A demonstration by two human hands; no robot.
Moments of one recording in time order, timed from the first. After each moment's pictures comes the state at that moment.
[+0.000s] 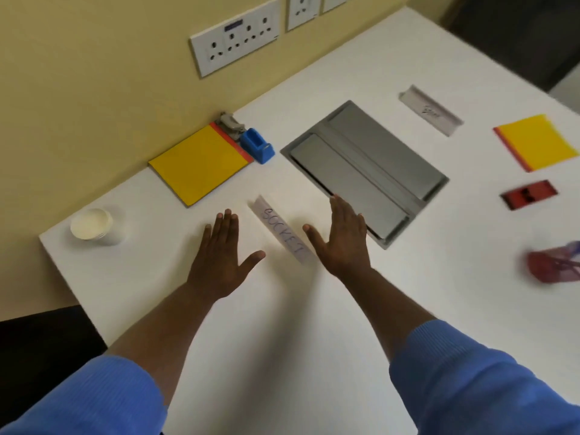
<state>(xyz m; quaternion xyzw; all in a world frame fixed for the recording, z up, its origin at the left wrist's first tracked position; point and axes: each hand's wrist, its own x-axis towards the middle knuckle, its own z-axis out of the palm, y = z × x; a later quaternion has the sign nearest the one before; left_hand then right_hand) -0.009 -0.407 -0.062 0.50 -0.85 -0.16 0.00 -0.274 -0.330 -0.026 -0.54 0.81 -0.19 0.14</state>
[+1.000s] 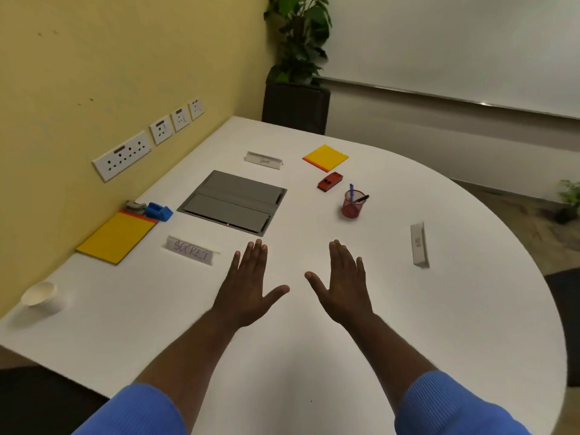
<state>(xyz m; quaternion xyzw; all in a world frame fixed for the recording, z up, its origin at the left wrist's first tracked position) -0.091 -0.104 0.113 0.20 -0.97 -0.11 0.07 -0.245 0.089 0.130 -0.38 0.90 -0.22 0.02</state>
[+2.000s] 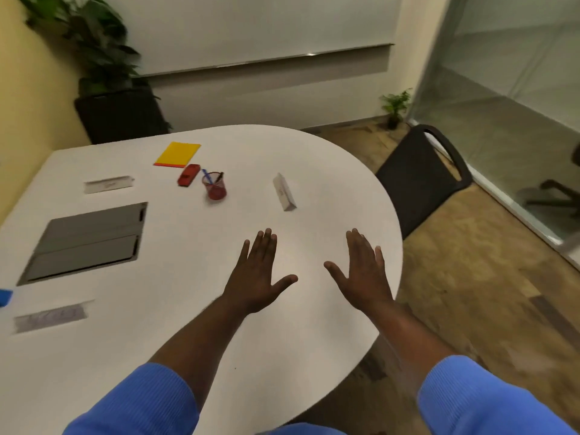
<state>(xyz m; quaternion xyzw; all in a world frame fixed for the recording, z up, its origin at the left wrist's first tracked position) -0.204 0.161 0.137 -0.10 -0.99 -0.09 0.01 -0.235 0.431 0.122 -0.11 0.97 -0.21 -0.05</state>
